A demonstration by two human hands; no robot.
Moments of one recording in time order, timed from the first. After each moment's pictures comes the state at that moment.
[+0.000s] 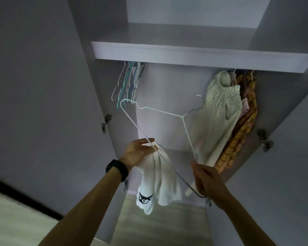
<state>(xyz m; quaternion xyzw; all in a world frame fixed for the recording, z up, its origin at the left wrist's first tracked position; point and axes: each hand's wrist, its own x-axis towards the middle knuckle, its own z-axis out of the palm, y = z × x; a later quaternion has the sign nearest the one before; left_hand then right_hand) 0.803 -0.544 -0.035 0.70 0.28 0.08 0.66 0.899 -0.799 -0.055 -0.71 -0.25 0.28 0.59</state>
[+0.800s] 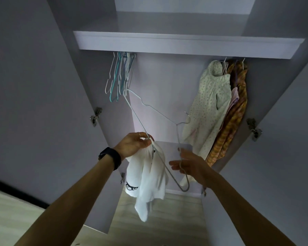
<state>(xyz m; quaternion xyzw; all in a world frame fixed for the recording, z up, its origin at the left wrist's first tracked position) 0.823 -0.565 -0.035 0.75 0.22 0.04 0.62 0.953 -0.806 -0.098 -0.63 -0.12 0.49 0.60</state>
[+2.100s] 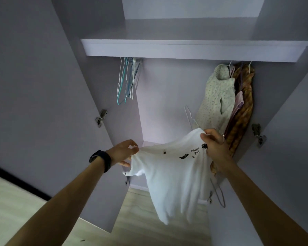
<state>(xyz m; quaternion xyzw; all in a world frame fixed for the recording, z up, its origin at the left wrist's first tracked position) 0.802 -0.556 -0.045 0.75 0.36 -0.07 0.56 1.025 -0.818 -0.067 -0.75 -0.21 0.10 0.62</state>
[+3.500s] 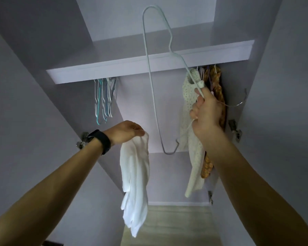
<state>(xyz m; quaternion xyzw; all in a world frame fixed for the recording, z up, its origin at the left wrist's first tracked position) 0.905 -0.596 0.075 0.91 0.20 -0.08 0.35 1.034 -0.802 0.094 -0.40 0.06 0.13 0.90</state>
